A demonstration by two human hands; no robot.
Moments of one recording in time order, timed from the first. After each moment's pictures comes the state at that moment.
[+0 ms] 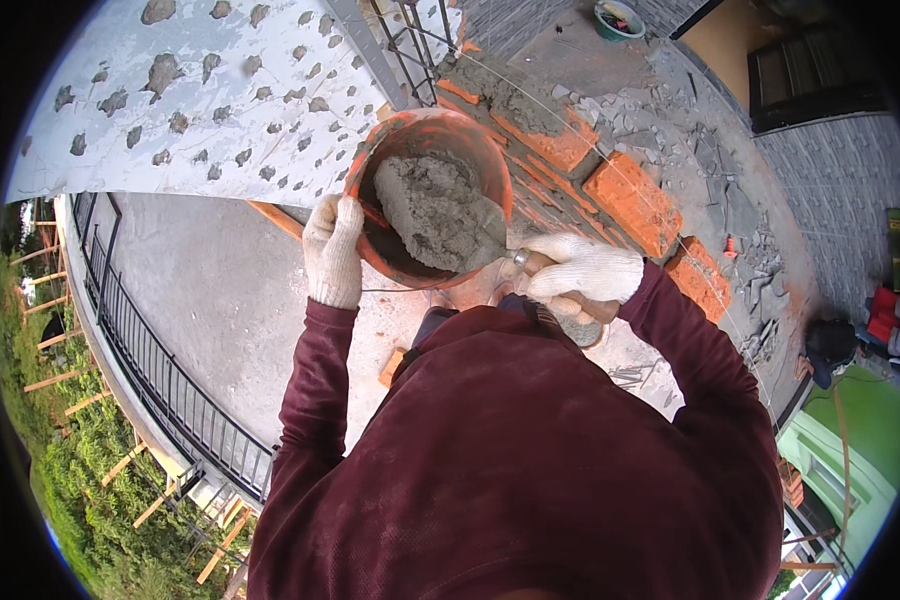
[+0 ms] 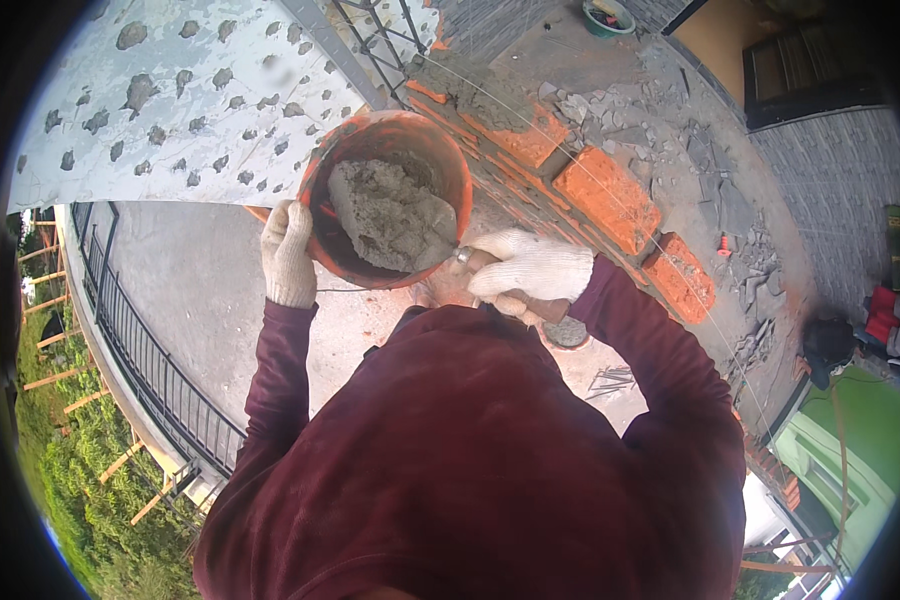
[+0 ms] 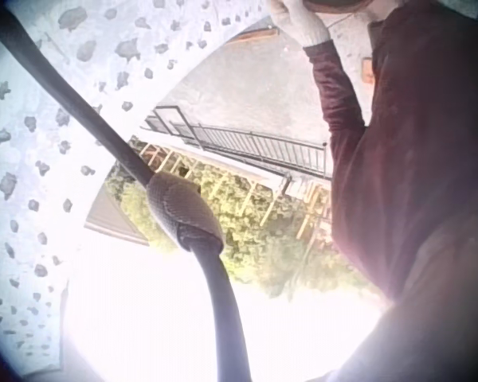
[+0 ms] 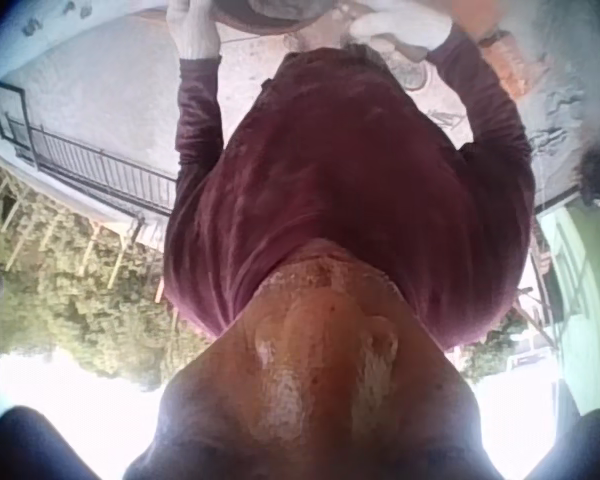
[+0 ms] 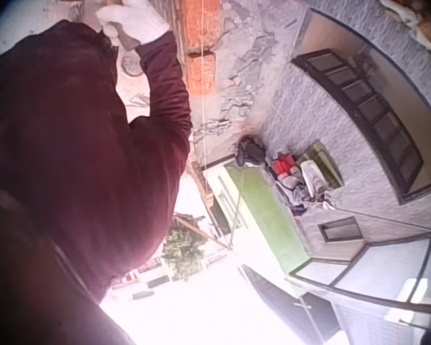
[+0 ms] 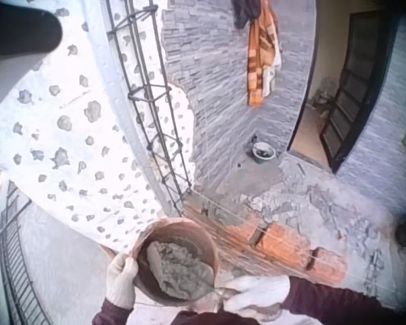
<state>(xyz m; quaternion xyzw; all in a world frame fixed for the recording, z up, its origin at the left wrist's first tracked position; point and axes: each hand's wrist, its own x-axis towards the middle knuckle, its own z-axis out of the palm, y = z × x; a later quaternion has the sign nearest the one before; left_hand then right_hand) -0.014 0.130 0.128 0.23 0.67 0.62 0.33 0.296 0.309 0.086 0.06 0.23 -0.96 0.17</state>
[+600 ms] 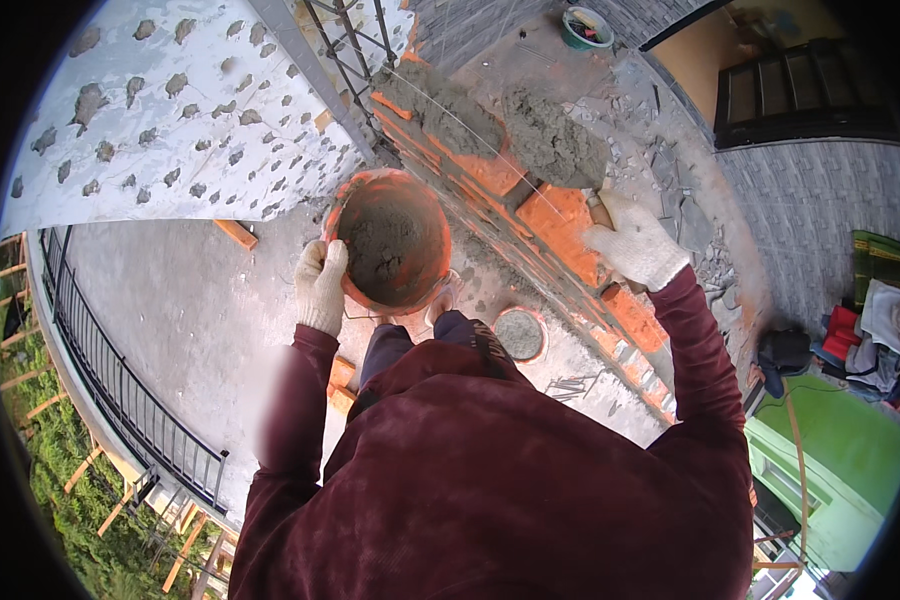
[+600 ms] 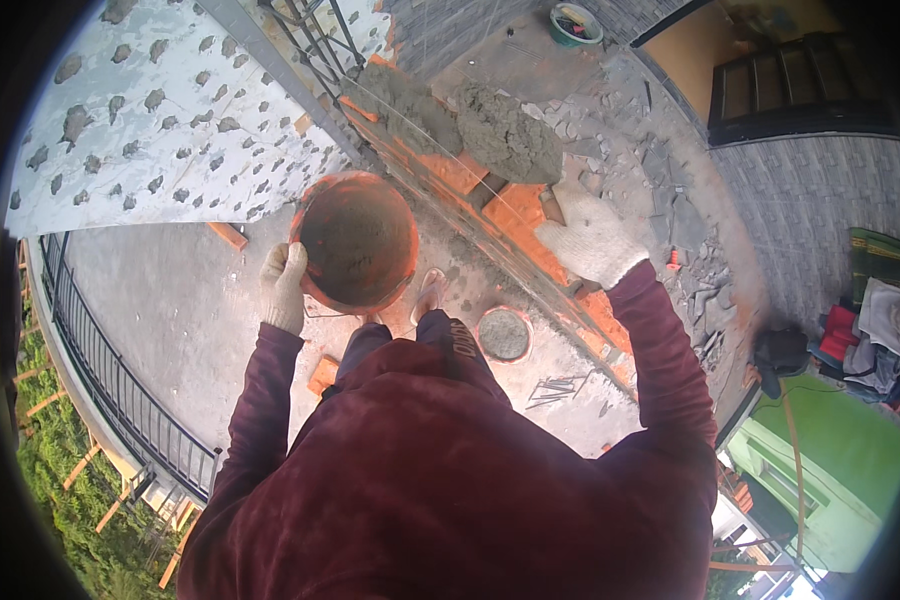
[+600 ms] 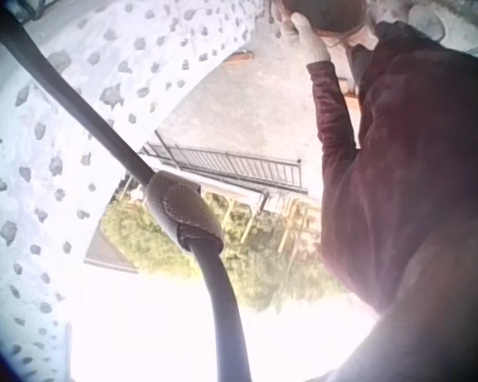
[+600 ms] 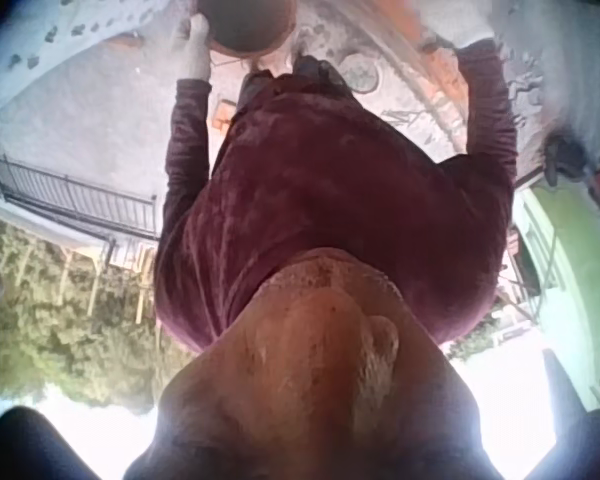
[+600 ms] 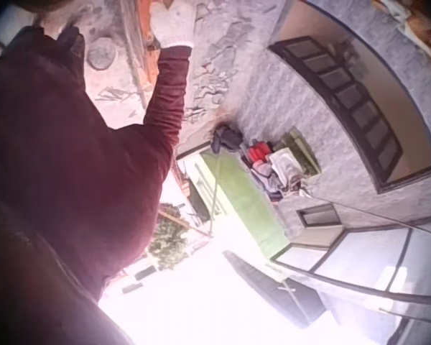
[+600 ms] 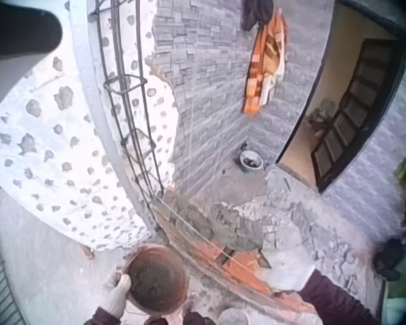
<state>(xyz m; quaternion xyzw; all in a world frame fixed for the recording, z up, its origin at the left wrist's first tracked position) 0.041 0.150 0.023 0.16 0.73 0.55 0.36 0.361 0.426 0.178 0.43 0.83 -0.33 0.09</state>
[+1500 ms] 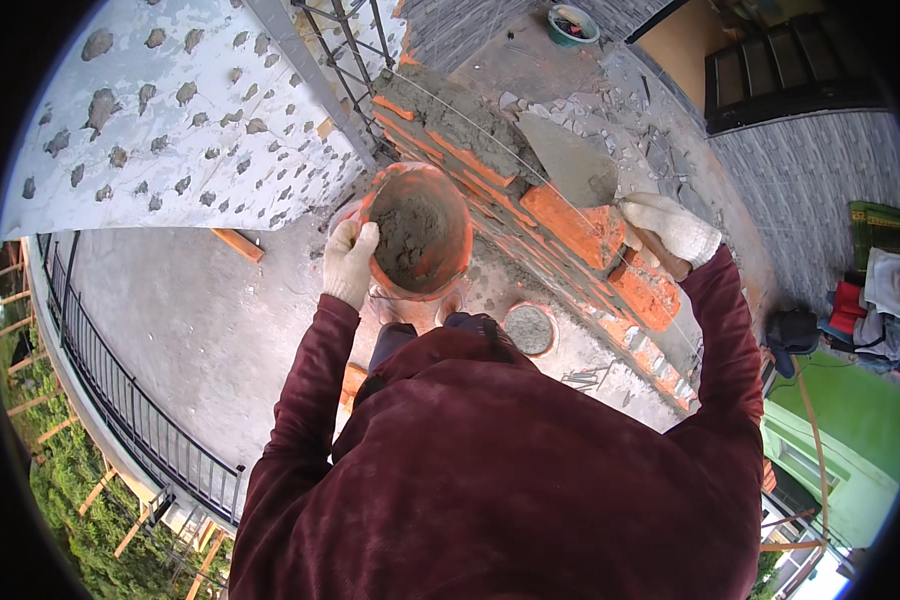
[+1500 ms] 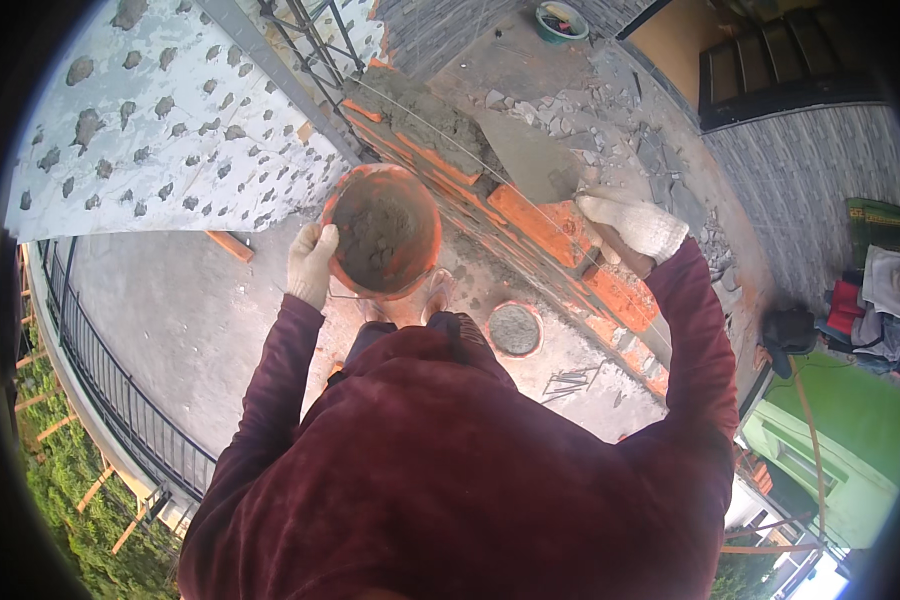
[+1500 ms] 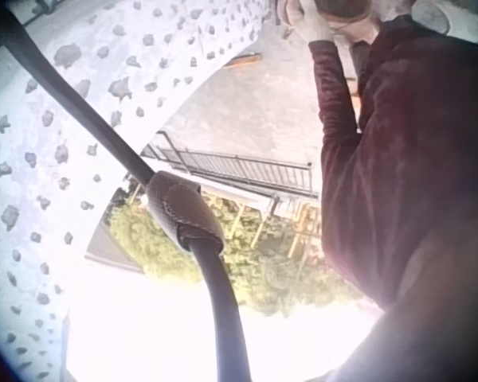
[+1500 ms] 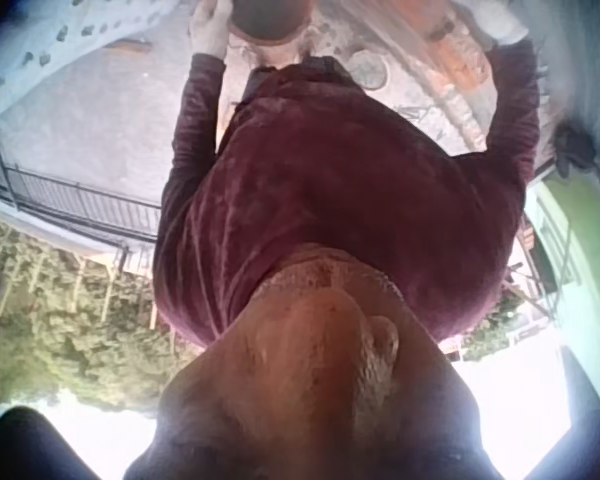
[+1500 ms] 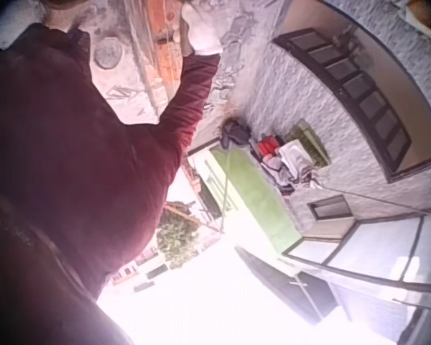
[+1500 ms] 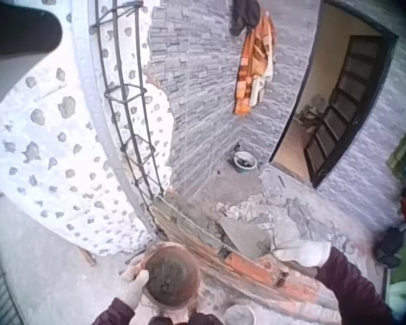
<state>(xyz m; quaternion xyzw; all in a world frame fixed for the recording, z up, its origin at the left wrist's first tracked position) 0.037 0.175 0.005 0.23 0.68 0.56 0.41 0.426 0.441 0.172 0.37 0.77 -0.52 0.04</state>
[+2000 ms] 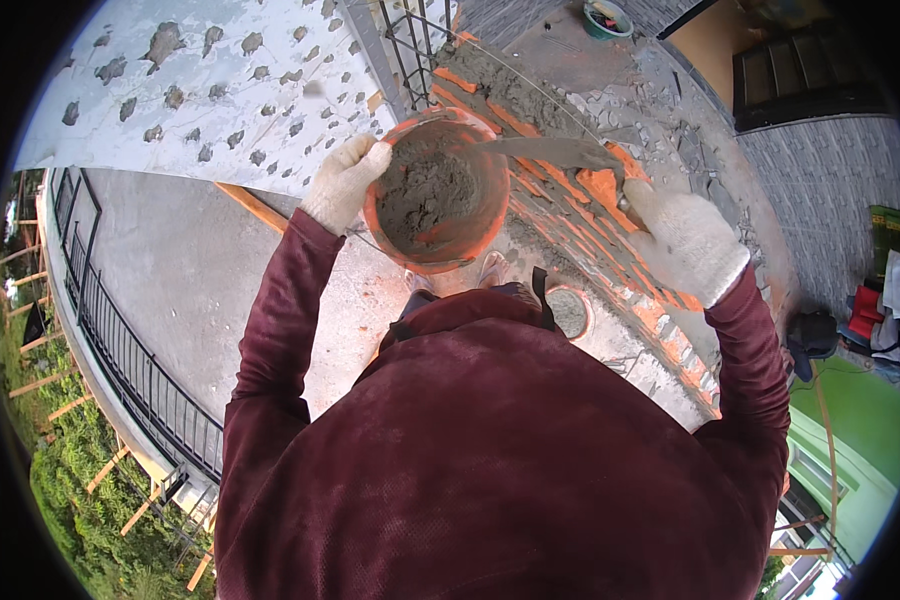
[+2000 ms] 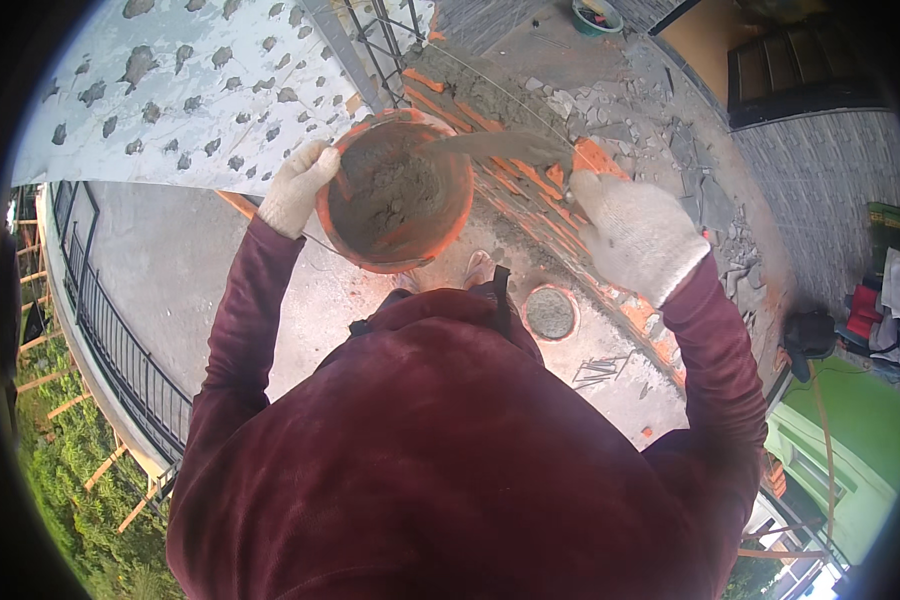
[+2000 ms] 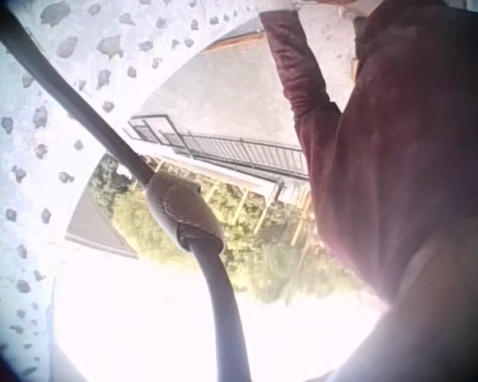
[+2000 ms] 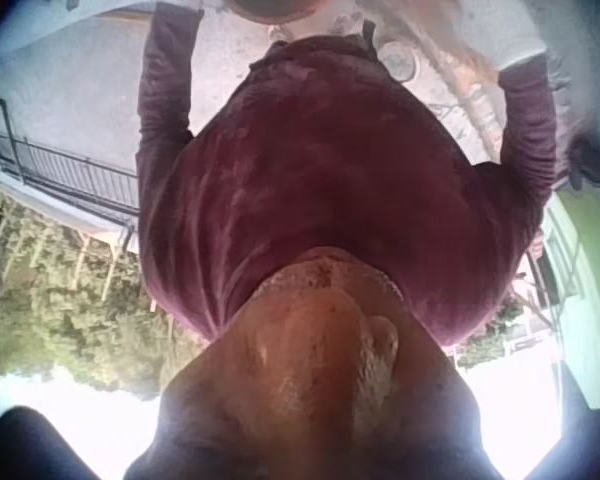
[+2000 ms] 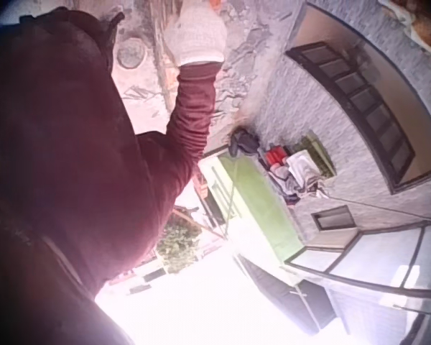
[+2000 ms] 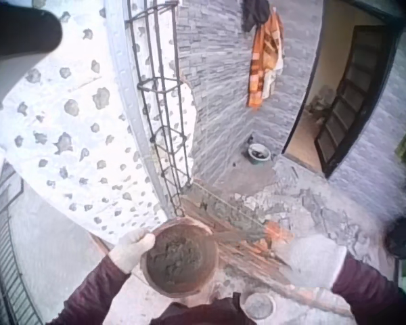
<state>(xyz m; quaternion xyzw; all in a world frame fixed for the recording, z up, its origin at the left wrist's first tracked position) -0.069 0.172 0.106 0.41 0.64 0.44 0.47 0.316 0.316 0.254 0.28 0.95 -0.10 0.11</state>
